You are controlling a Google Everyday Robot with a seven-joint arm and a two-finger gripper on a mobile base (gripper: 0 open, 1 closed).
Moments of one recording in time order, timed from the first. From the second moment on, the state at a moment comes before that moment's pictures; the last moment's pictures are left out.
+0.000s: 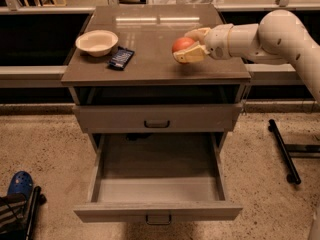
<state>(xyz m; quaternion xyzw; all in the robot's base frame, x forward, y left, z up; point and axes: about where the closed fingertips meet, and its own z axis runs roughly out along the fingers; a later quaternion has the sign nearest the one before) 0.743 -0.098 0.890 -0.46 0.67 0.21 0.55</state>
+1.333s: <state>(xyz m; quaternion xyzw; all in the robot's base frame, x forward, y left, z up) 0.786 -0.083 0.869 -0.43 0.73 0.20 0.50</state>
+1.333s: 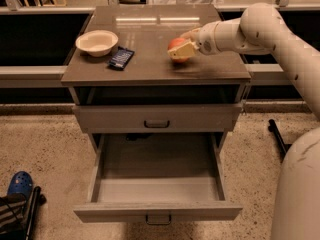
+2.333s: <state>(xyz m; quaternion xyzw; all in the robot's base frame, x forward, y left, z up) 0.786 -0.083 0.869 -0.43 0.73 0.20 0.50</state>
